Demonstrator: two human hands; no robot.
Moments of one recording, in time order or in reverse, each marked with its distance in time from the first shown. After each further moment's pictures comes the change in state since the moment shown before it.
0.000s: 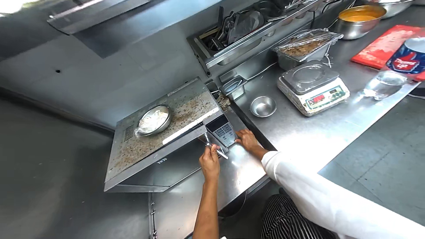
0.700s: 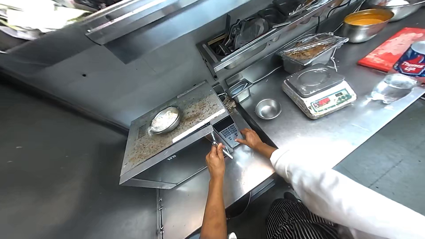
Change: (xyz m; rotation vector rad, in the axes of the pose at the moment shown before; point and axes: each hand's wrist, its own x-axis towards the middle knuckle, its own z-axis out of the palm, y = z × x) left_hand 0.003 0.007 -0.003 0.065 -0.028 -0.076; right_hand 0.010 -0.006 -0.025 0.156 -0.052 -0.048
